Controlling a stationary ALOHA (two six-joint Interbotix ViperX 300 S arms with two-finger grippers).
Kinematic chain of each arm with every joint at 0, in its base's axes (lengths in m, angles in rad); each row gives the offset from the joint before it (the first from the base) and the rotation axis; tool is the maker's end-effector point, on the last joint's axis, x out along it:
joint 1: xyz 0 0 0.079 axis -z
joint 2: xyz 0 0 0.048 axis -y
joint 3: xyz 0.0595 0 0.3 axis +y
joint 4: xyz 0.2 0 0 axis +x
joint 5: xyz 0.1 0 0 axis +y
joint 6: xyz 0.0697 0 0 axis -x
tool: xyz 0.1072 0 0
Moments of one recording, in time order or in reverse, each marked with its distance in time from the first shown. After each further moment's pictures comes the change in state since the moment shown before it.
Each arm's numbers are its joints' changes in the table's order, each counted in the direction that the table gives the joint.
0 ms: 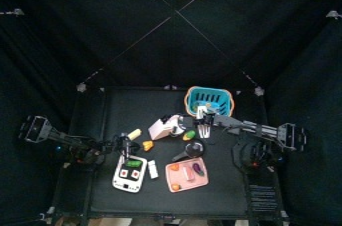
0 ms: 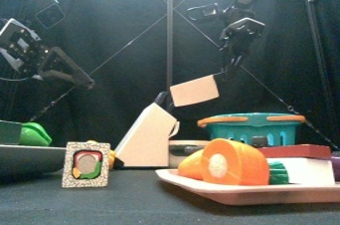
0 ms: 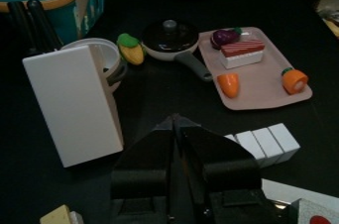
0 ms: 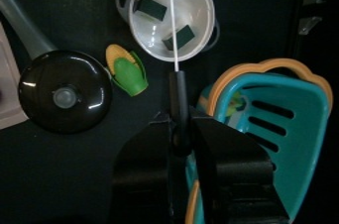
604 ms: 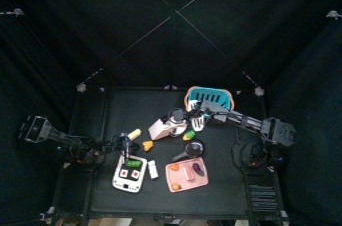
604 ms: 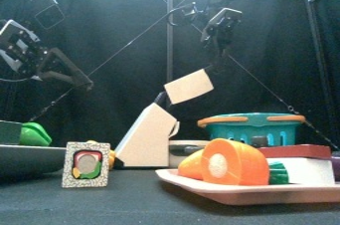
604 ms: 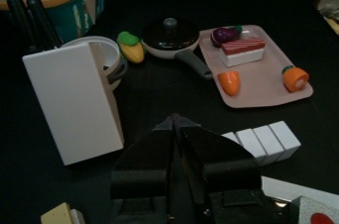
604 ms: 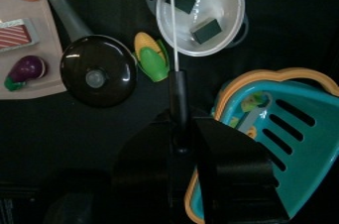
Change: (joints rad) left arm 0.000 0.000 0.009 0.000 0.000 -0.002; right arm 0.123 -0.264 -0.371 0.236 0.393 0.179
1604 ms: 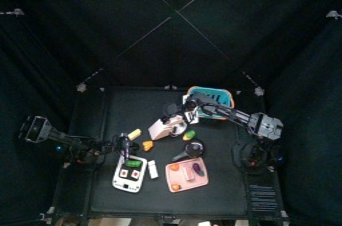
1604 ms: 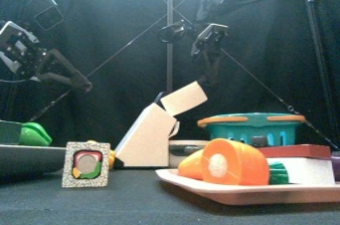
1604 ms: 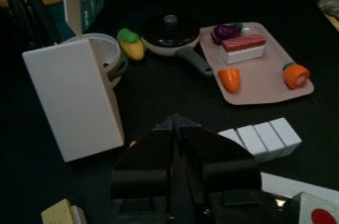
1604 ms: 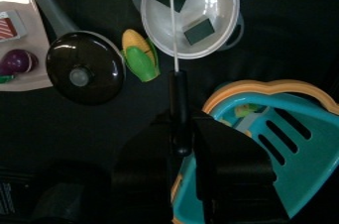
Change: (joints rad) left arm 0.000 -0.002 0.008 -0.002 0.000 0.000; right arm 0.037 -0.095 -0.083 -0.008 0.046 0.029
